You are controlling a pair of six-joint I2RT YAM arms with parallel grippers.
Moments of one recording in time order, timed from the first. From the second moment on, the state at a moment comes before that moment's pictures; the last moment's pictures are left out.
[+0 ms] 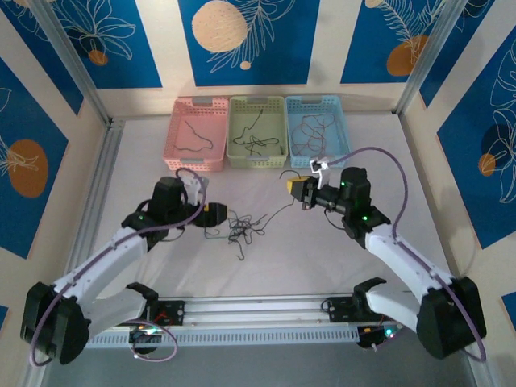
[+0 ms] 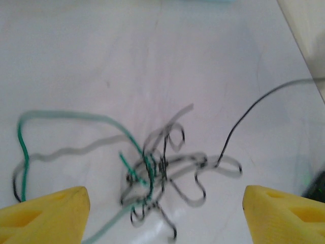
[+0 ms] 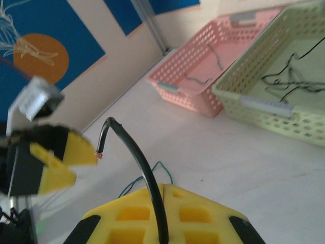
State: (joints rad) left arm -0.47 1.01 0.64 -0.33 0.40 -0.42; right arm 0.35 1.00 0.60 0.14 -0.56 0.33
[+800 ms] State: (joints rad) left arm -0.61 1.39 0.81 -0.30 0.37 -0.34; right arm 0.21 0.89 0.33 0.06 -0.41 0.43
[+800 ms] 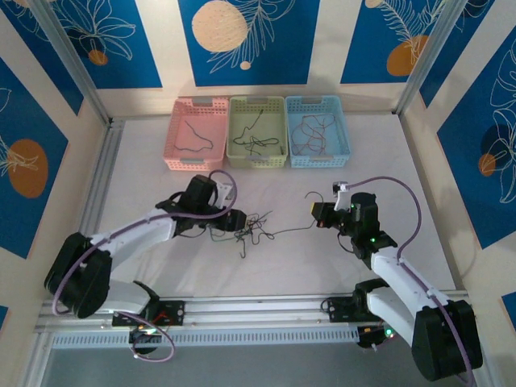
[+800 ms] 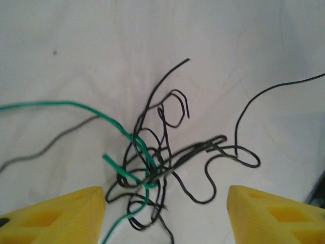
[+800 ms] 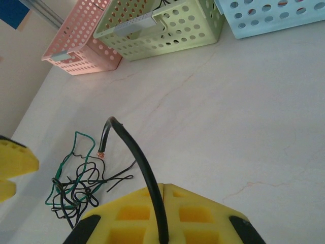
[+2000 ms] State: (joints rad) left arm -0.63 1.55 0.97 -0.47 0.34 -0.15; right arm 0.19 0.89 0.33 0.06 -0.41 0.43
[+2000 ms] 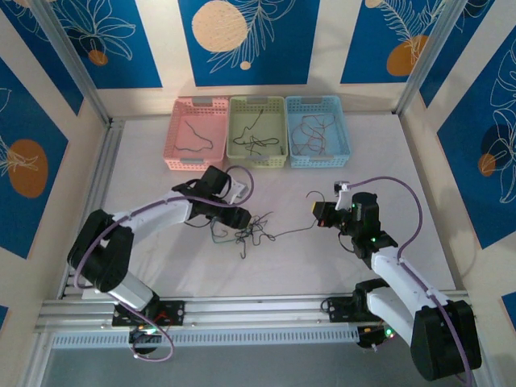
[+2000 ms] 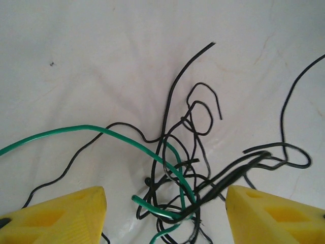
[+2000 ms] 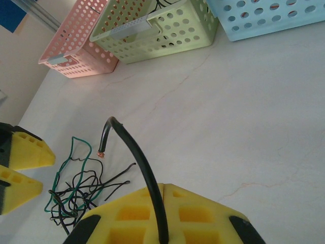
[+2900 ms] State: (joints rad) left arm -0.67 1.58 0.98 -0.55 0.30 -0.12; right arm 0.19 0.90 0.33 0.07 -0.41 0.43
